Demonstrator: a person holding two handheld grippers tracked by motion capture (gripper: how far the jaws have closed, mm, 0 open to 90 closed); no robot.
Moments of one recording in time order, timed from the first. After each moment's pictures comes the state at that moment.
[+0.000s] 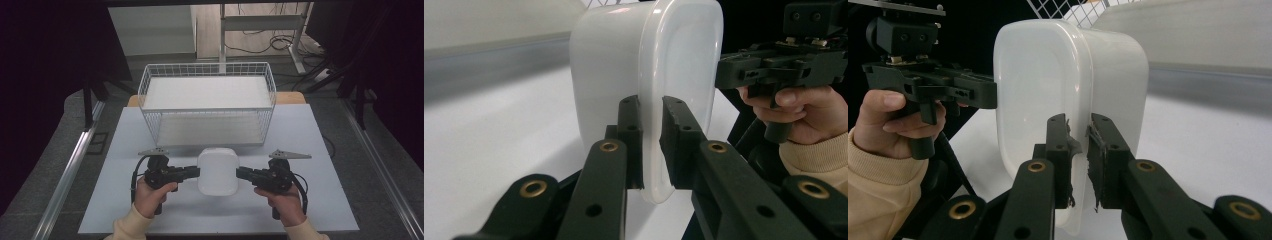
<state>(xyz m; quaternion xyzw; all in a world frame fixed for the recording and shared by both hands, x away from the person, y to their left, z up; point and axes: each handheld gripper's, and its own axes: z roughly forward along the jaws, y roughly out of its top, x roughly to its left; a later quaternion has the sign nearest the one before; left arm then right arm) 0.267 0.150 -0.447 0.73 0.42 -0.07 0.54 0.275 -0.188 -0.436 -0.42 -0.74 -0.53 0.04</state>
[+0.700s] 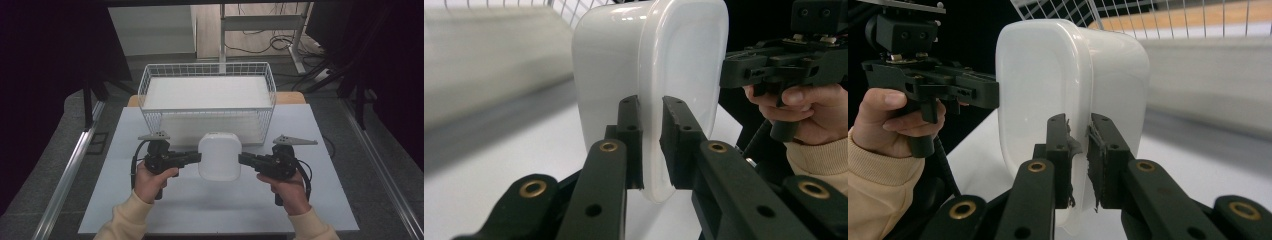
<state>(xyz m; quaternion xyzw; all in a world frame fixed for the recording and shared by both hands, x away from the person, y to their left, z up) 0.289 0.147 -0.407 0.73 0.40 -0.03 0.54 0.293 -0.189 -0.400 -0.40 -0.74 -0.55 0.00</state>
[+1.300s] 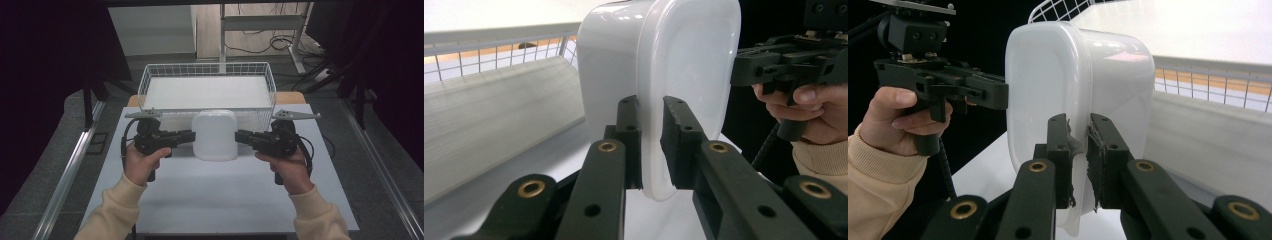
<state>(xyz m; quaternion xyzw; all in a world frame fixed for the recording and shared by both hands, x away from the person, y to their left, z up) 0.304 0.162 -0.355 0.73 0.40 -0.01 0.56 0.311 -0.173 -0.337 -0.36 -0.75 -0.56 -0.02</state>
